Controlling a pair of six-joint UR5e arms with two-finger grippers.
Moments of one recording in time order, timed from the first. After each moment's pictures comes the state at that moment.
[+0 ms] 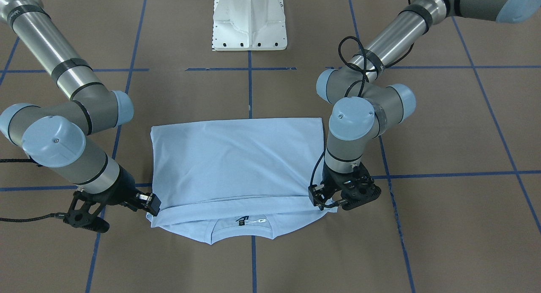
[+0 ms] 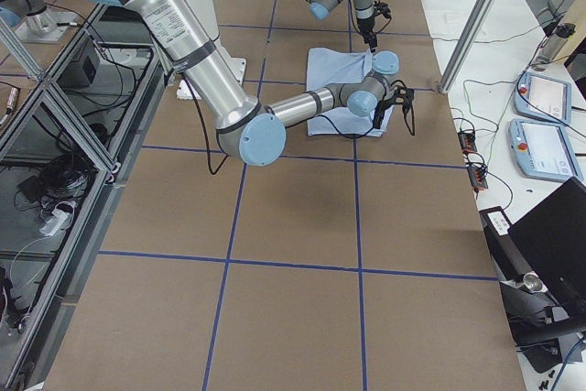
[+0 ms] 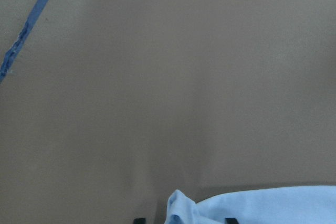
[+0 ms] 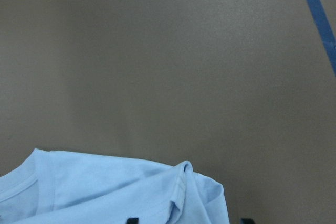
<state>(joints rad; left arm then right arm) -0.78 -2.38 -1.19 -1.92 -1.79 -1.35 0.92 -0.91 1.21 -1.03 2.13 1.28</state>
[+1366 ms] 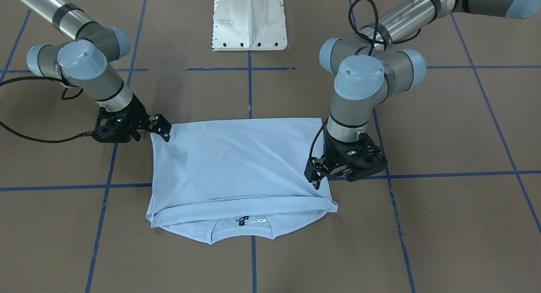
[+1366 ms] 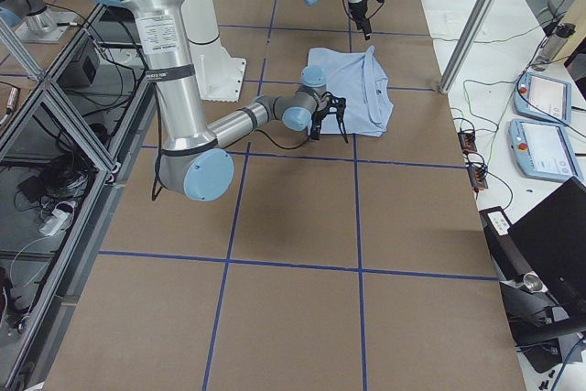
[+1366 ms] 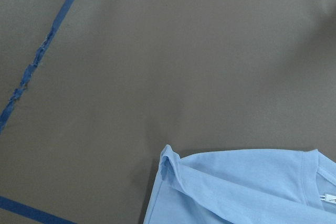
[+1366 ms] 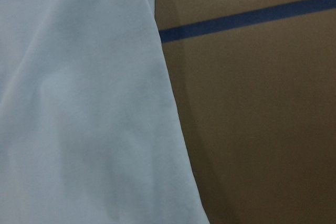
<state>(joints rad) -0.78 -2.28 -1.46 -1.78 -1.80 -1.38 0.65 -1.31 1.67 -1.05 1.98 1.32</state>
